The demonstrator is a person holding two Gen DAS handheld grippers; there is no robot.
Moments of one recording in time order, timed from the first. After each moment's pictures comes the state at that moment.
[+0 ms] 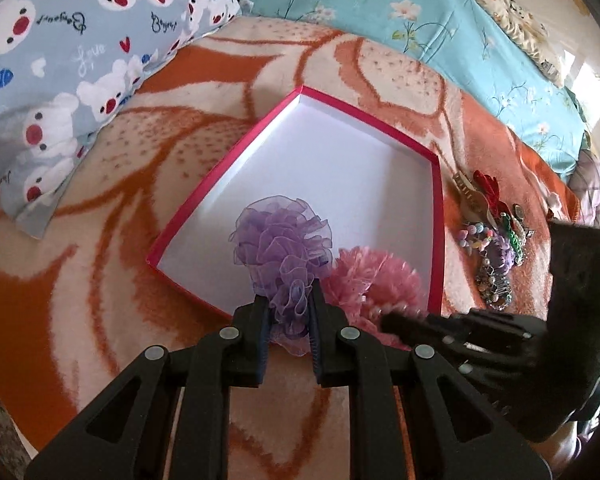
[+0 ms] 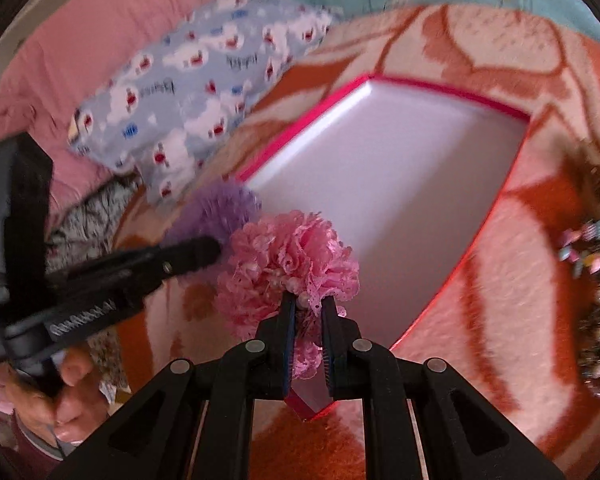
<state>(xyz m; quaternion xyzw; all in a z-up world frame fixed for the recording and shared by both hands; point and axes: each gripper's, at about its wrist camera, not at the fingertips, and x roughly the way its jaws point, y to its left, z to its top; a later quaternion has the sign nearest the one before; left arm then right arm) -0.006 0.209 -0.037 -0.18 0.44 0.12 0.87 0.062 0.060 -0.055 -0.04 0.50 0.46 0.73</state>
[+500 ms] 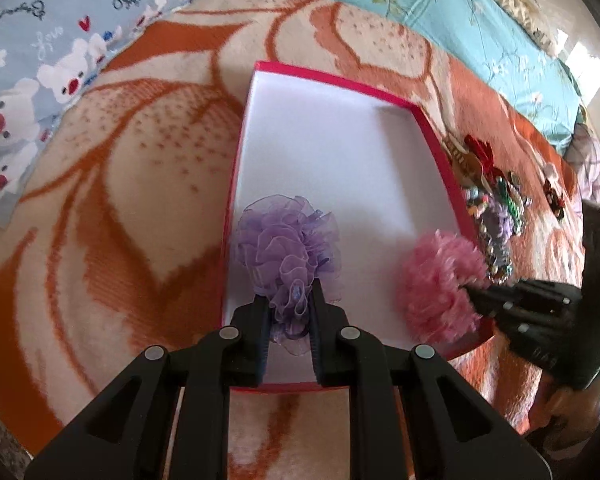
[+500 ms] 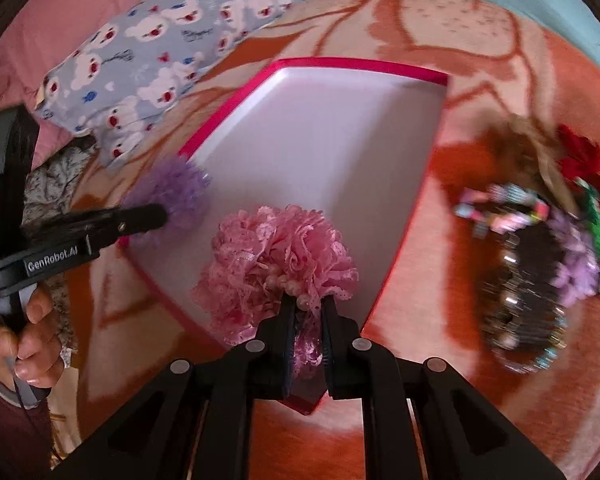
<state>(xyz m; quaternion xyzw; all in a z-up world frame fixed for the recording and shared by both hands) 0.008 0.183 -0.058 -0.17 0.48 0.09 0.86 0.083 -0.010 -0.058 -0.11 0.51 0.40 0.75</state>
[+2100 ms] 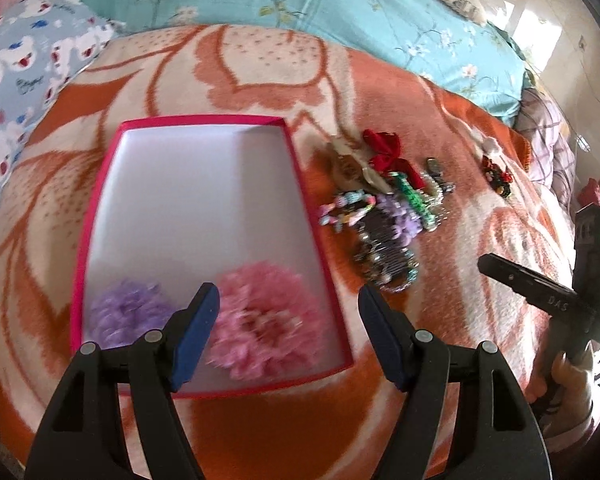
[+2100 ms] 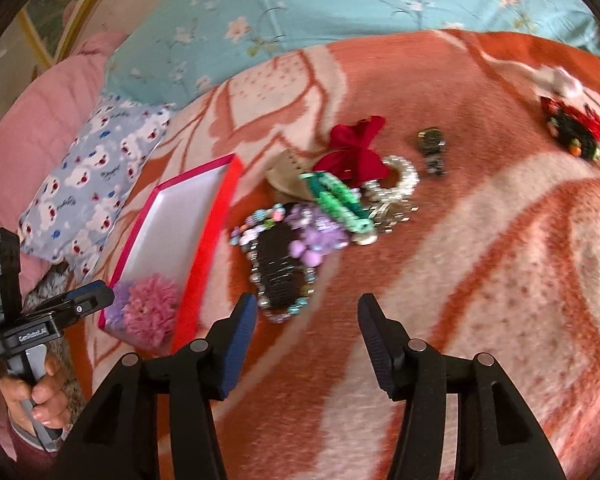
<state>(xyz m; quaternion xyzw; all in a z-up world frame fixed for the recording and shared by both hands) 0.046 0.071 -0.004 -0.12 0.46 0.01 0.88 0.125 -0.199 -0.017 0.06 0.47 0.28 0.84</state>
